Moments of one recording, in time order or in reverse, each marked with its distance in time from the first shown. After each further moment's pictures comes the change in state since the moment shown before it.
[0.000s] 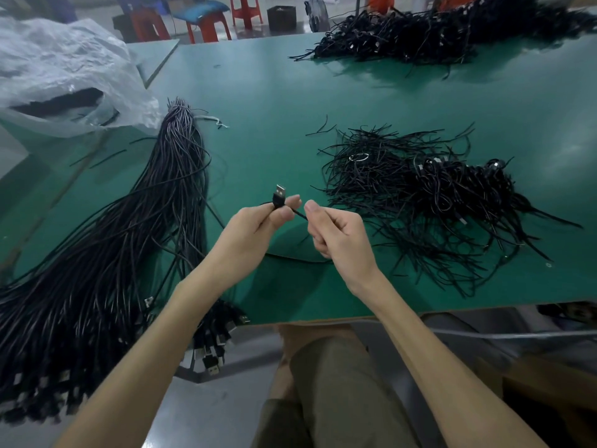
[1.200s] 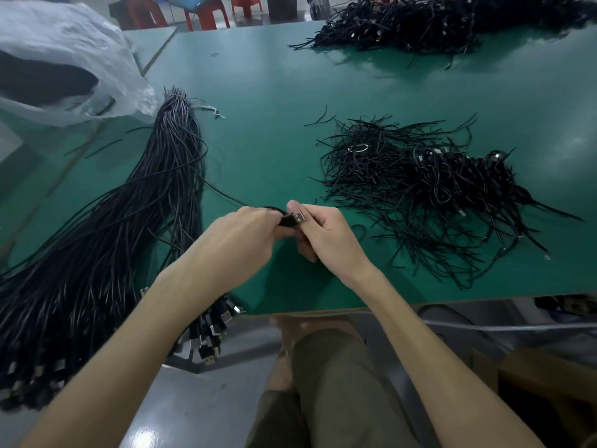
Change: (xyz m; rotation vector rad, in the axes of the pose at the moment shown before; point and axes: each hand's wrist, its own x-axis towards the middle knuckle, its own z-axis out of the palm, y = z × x) left_hand -0.014 0.026 -0.004 0.763 -0.184 -0.015; right_hand 0.002 0.010 0.003 -0.105 -0.126 0.108
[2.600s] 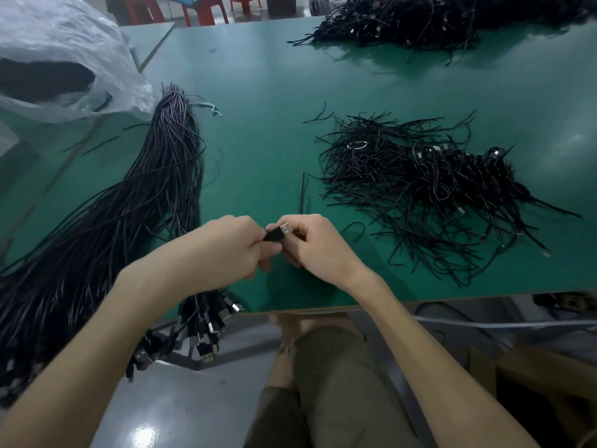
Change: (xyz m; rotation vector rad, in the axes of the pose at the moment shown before) left_hand -0.014 -0.010 -0.017 -0.174 -0.312 -0.080; right_hand -0.004 0.001 0.005 -0.284 -0.136 -0.051
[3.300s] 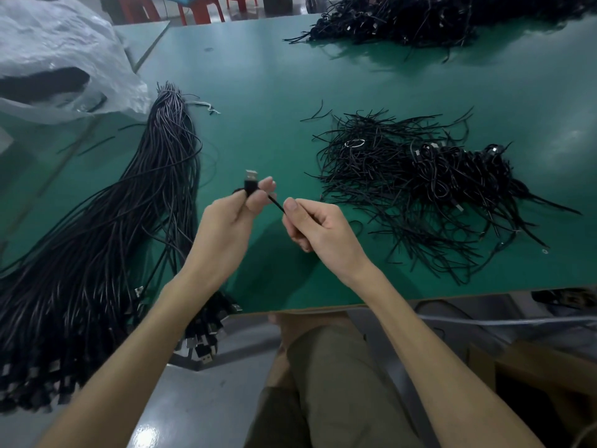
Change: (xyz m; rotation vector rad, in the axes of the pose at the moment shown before) left_hand 0.033 -0.012 0.037 -0.725 0.632 0.205; right_hand -0.001 -0.003 -0.008 0.278 0.122 -0.041
